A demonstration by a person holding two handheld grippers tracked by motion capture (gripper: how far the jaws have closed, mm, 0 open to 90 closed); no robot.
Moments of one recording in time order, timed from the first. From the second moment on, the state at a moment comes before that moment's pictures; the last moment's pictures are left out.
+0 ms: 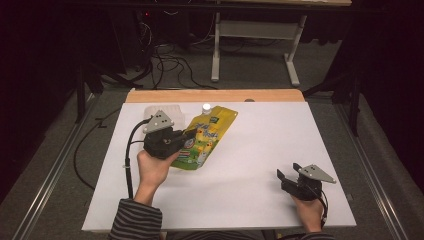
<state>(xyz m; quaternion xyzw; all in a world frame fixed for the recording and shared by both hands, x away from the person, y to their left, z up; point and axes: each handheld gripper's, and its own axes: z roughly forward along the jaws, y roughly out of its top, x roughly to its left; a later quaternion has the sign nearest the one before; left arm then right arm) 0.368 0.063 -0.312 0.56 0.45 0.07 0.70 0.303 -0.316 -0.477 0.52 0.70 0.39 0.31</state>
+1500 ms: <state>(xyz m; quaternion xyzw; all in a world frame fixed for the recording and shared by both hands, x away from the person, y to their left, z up) 0.415 0.122 -0.344 0.51 0.49 0.19 0.68 0.302 -0.316 -0.478 0.52 0.70 0.39 0.31</state>
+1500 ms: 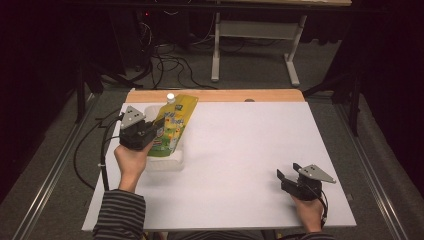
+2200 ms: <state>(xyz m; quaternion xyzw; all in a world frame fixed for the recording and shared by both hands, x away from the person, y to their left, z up) 0.424 0.116 -0.371 0.55 0.50 0.19 0.64 0.302 -0.315 -0.477 0.52 0.70 0.39 0.31</state>
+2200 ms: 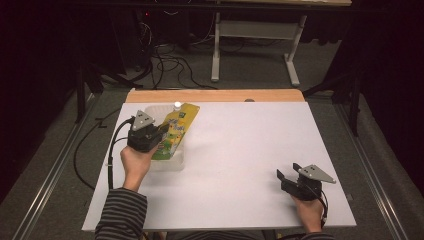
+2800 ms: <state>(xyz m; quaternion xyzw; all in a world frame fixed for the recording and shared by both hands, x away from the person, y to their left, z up) 0.427 0.121 -0.372 0.62 0.55 0.17 0.53 0.302 -0.316 -0.477 0.52 0.70 0.39 0.31</state>
